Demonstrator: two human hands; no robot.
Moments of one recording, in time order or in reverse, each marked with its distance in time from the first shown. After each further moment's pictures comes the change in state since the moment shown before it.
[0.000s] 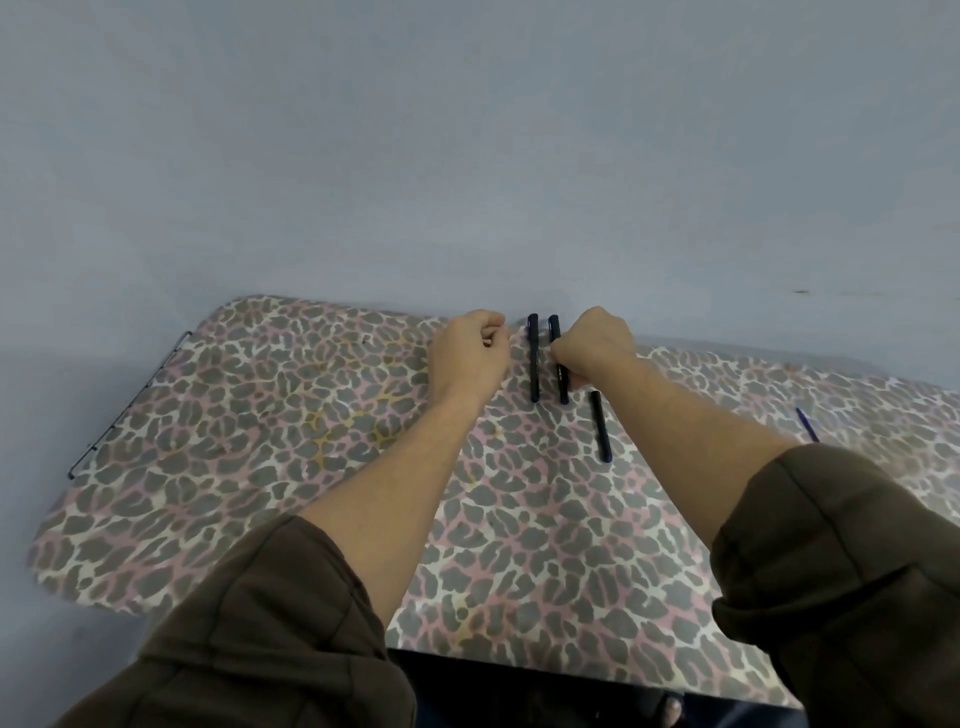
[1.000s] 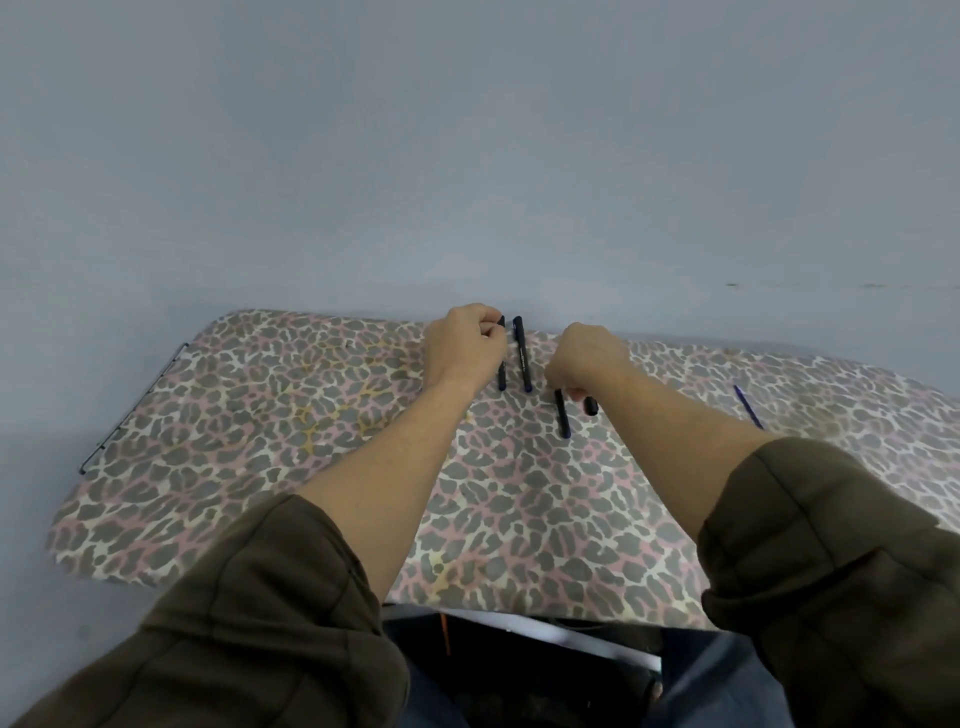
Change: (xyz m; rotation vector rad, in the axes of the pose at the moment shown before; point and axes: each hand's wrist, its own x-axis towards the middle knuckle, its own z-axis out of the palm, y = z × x) left_hand -0.027 0.043 -0.006 0.070 -0.064 0.048; right_hand -0.052 0.029 -0.040 -0.304 -0.118 -0.086
